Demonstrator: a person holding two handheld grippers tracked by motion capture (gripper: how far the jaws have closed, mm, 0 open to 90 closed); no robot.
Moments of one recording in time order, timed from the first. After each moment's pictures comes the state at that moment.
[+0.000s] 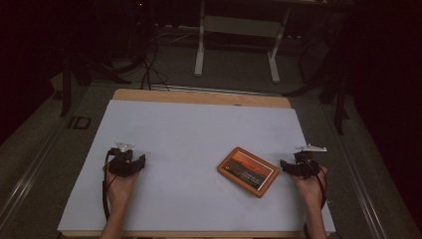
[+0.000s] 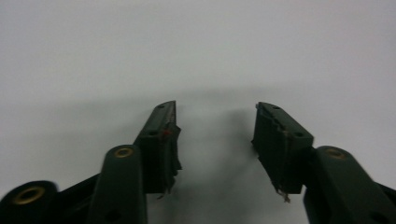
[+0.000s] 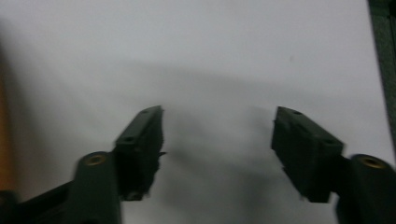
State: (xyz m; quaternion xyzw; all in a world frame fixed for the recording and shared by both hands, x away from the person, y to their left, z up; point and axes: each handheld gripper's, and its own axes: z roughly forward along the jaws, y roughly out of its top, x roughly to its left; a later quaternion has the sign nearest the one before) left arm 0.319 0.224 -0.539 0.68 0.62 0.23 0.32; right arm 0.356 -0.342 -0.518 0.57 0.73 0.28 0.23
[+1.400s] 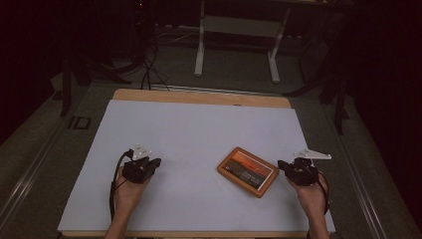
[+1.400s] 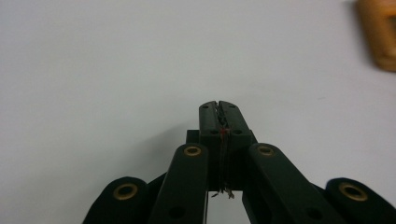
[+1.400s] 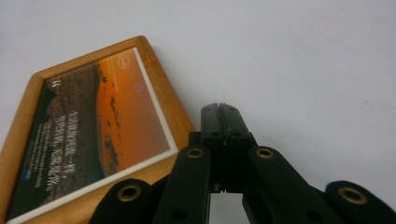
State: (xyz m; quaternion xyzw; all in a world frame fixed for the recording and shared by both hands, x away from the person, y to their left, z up) left arm 0.295 0.169 -0.509 0.77 0.47 0.18 0.39; right arm 0.313 -0.315 -0.482 0.49 0.77 0.37 0.19
